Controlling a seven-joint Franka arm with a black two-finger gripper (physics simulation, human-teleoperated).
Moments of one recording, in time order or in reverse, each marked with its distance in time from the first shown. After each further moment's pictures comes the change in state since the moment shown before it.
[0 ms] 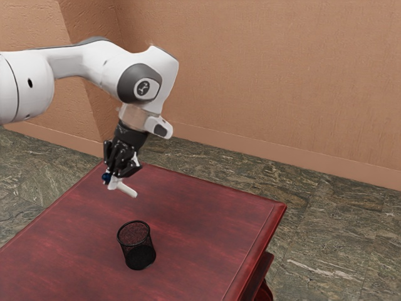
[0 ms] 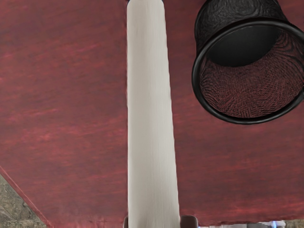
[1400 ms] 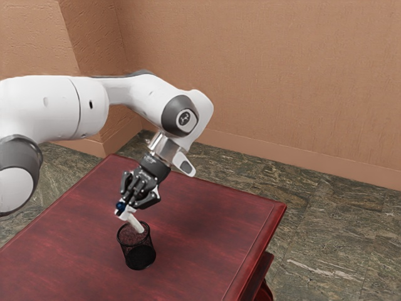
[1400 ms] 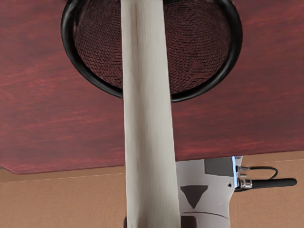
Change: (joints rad) arm -0.066 0.248 -0.005 0.132 -0.091 -0.223 -0.043
